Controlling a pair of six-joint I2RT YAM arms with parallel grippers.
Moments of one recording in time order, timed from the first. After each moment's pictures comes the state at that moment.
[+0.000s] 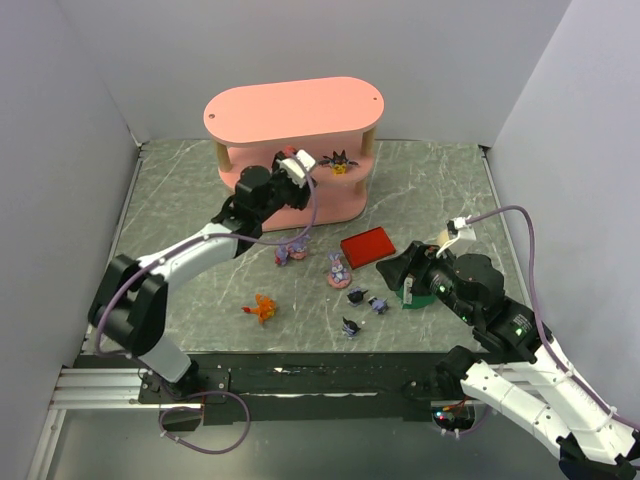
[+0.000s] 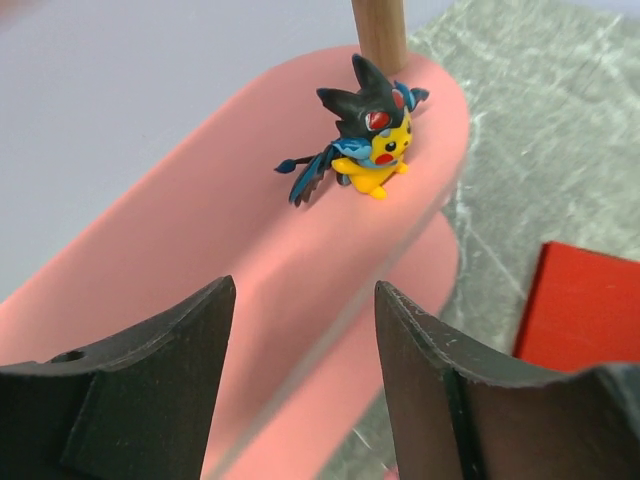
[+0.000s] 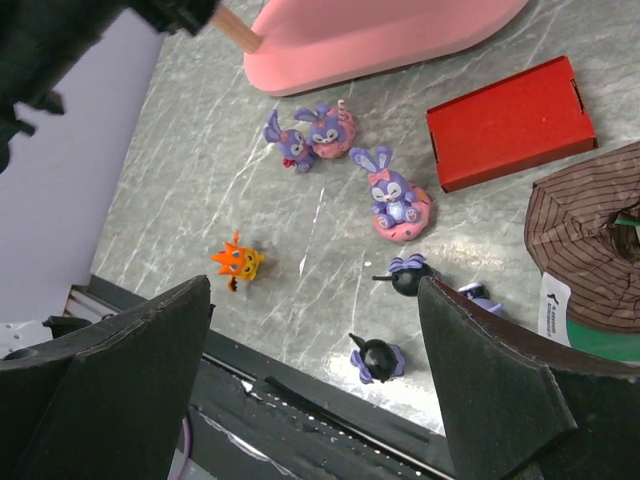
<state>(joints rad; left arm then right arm) -0.56 1.60 1.11 0.41 0.11 0.27 0.69 0.55 0.81 -0.61 0.16 0.68</state>
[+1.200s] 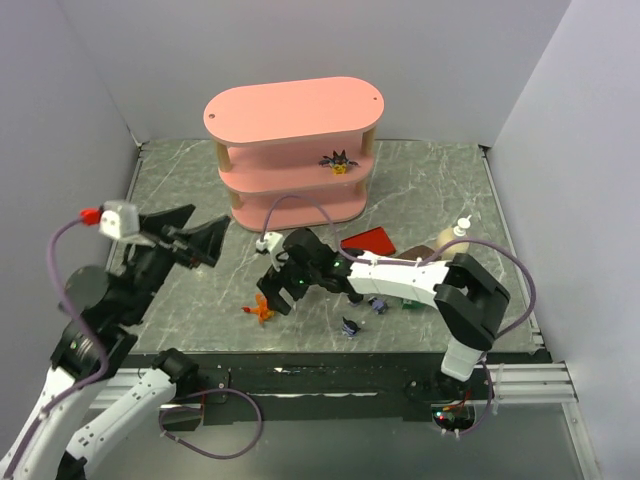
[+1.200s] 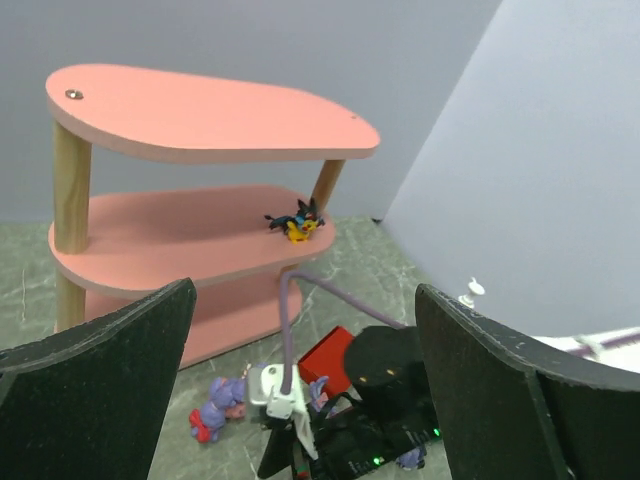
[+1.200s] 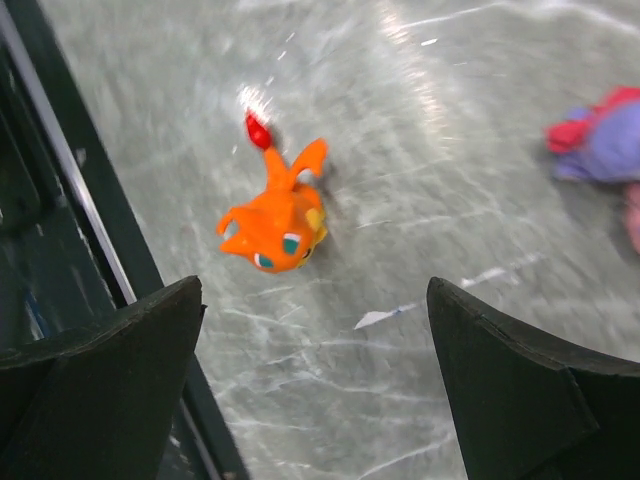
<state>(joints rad) -0.57 0.50 0.97 -0.23 -0.12 -0.36 1.00 1.71 1.13 -0.17 -0.22 0.07</state>
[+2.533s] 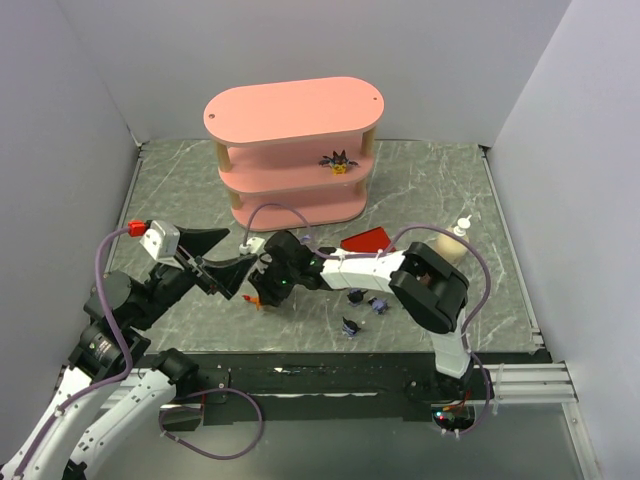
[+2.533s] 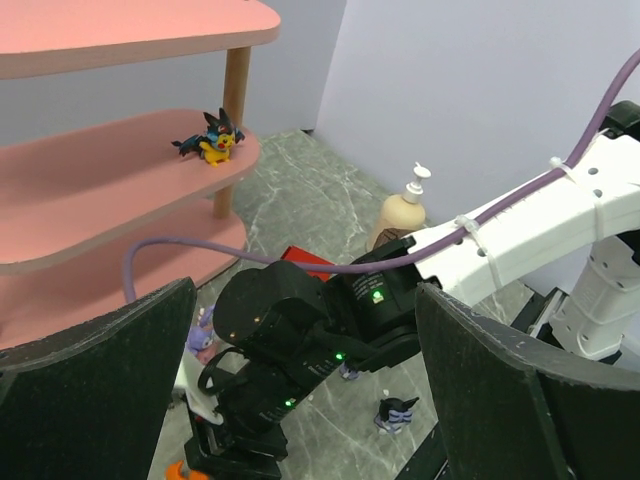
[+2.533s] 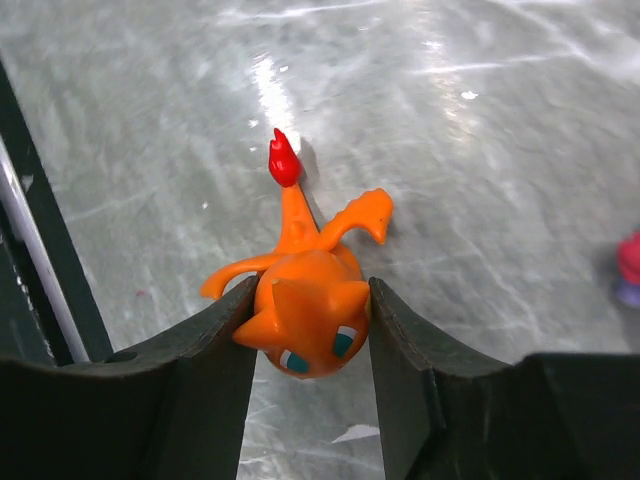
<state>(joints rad) -0.57 0.42 0.80 -0.20 0.20 -0.28 1.01 1.97 1.27 -0.11 -0.29 0.01</state>
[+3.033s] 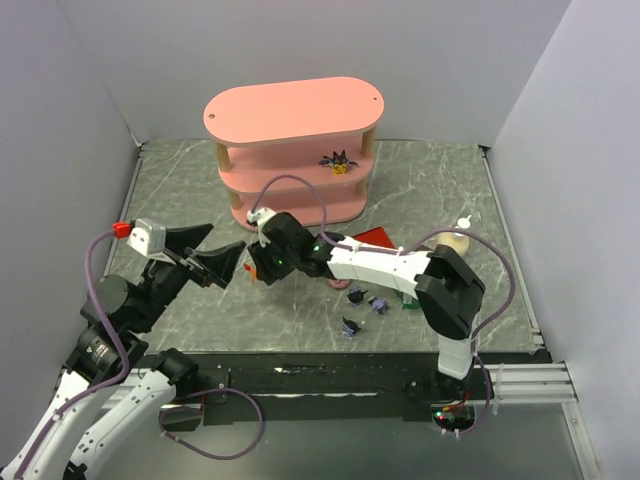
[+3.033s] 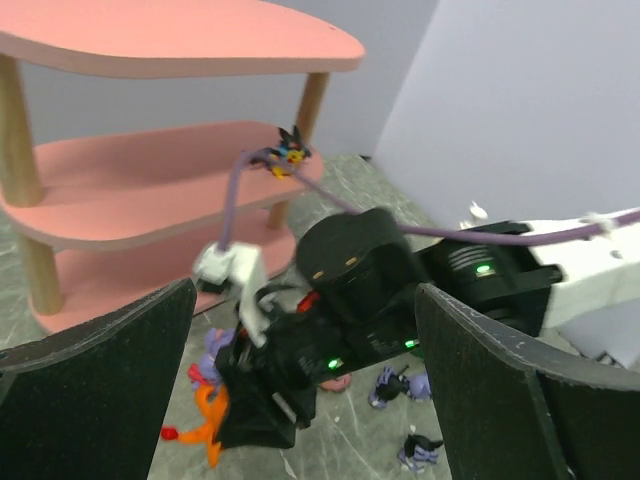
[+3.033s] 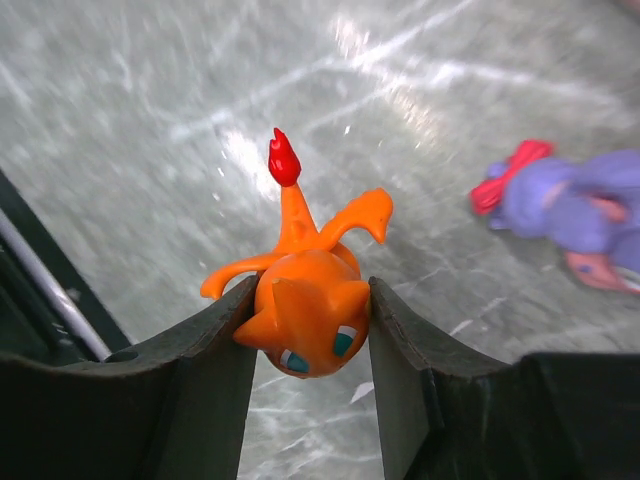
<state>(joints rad) -0.57 0.41 0.80 -0.22 0.04 -0.30 1.01 1.87 1.37 -0.25 -0.04 0.27</state>
